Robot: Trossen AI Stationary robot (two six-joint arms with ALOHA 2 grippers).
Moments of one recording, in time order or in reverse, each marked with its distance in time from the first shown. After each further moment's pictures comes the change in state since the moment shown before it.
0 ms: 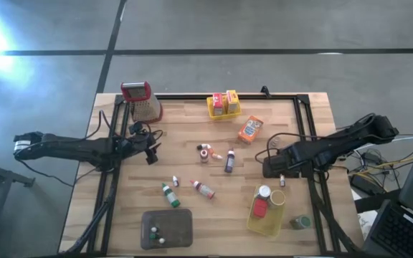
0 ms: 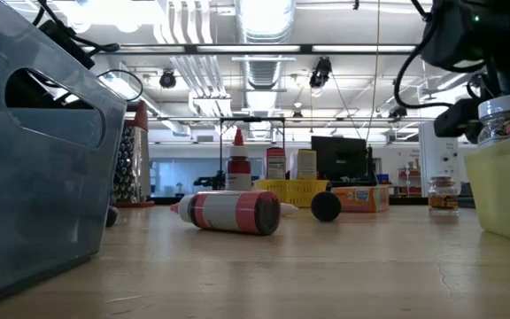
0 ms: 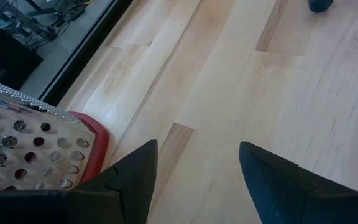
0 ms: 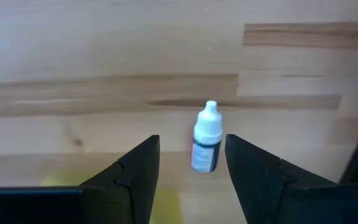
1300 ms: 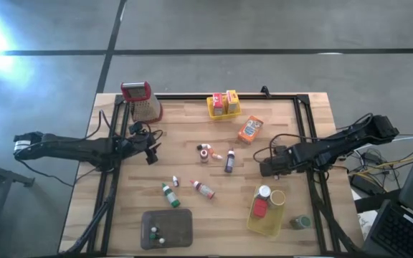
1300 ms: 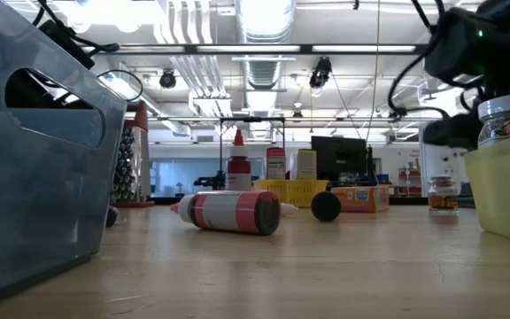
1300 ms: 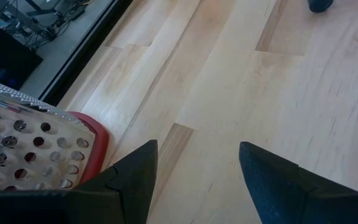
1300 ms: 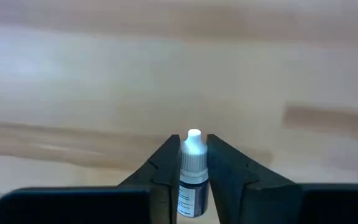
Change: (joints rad) left arm 0.000 0.000 0.000 0.000 0.000 0.000; right arm -0.001 -0.006 -0.100 0.189 0.192 -0.127
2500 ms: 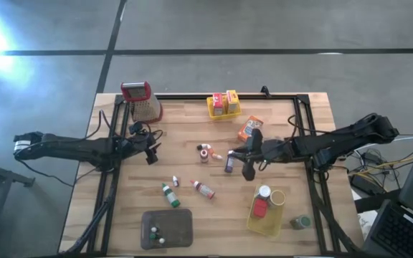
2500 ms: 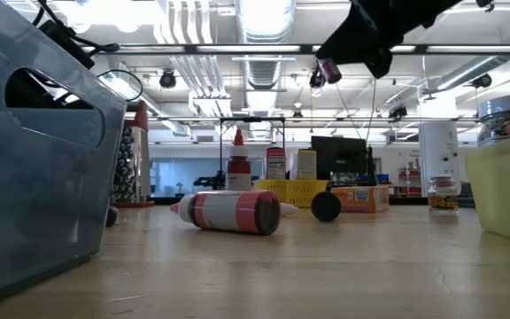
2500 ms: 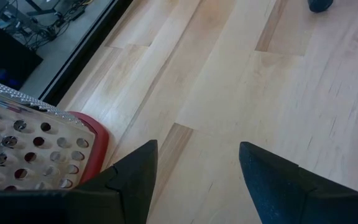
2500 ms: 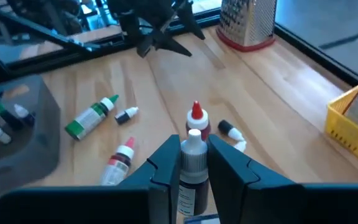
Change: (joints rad) left arm 0.000 0.000 0.000 0.000 0.000 0.000; right arm -0.022 0.001 0.266 0.683 0.302 -1.332
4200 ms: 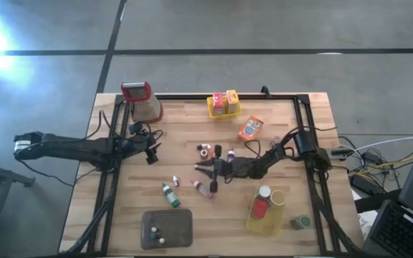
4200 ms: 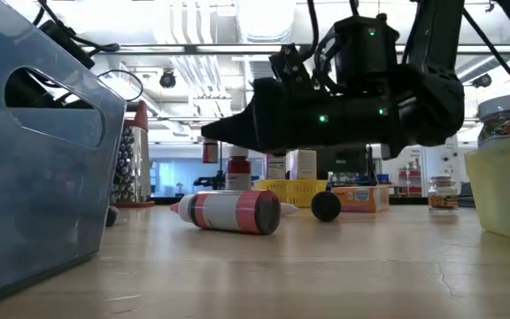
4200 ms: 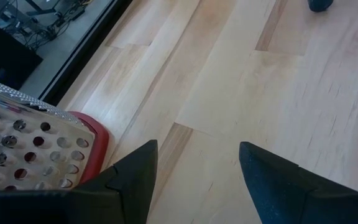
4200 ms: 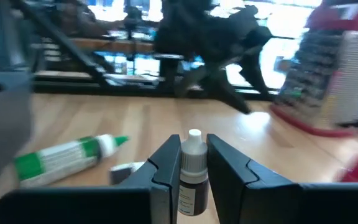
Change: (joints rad) left arm 0.000 0.001 0.000 0.000 0.000 0.000; right arm -0.039 0.943 0.059 1.355 -0.089 -0.405
